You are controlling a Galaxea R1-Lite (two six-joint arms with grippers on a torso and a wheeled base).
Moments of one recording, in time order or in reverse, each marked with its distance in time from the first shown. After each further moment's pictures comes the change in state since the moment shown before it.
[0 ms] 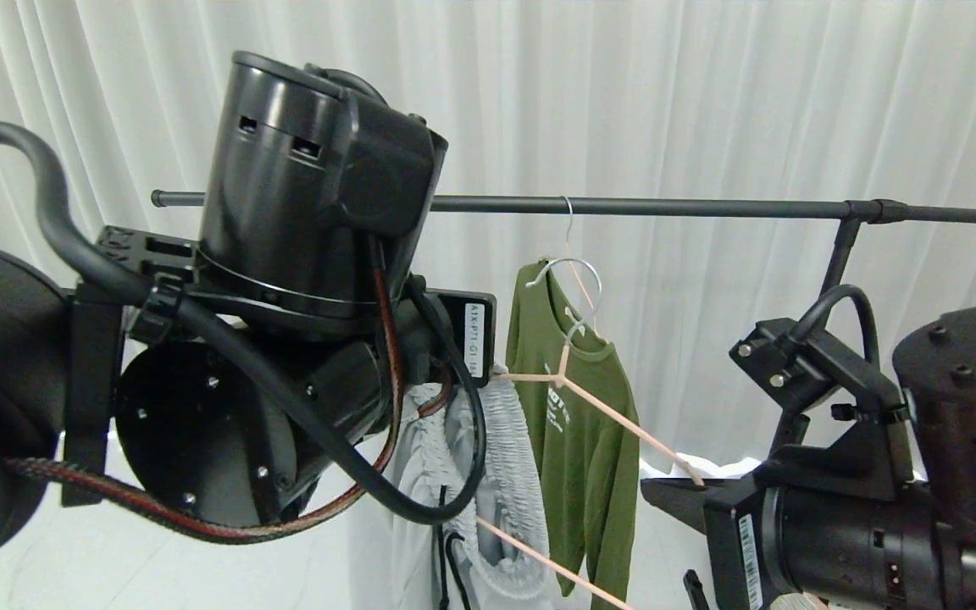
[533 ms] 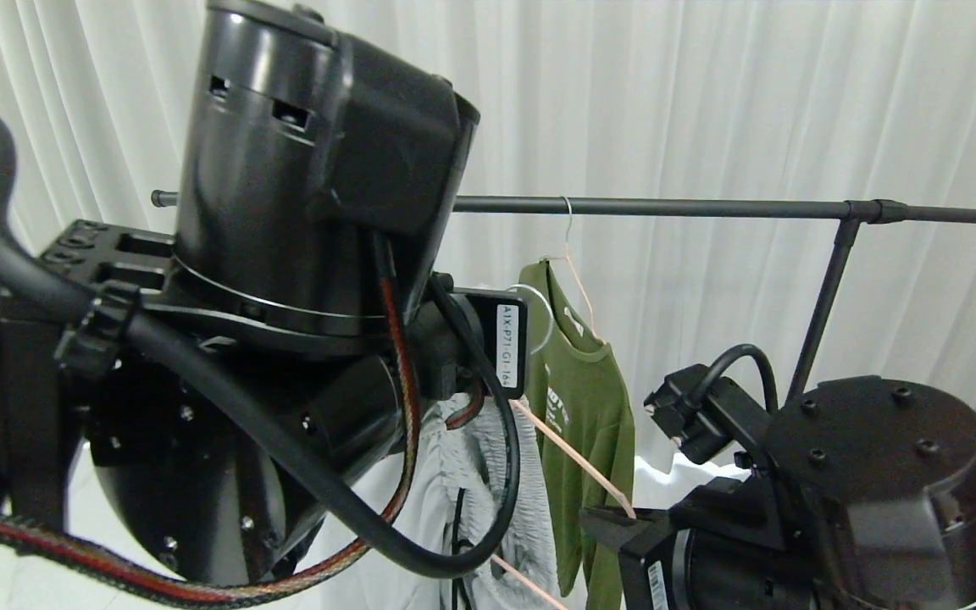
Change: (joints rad) left arm -0.077 -0.003 -0.026 0.000 0.000 -0.024; right arm 0.051 0.129 0.056 -0.192 -0.014 -0.038
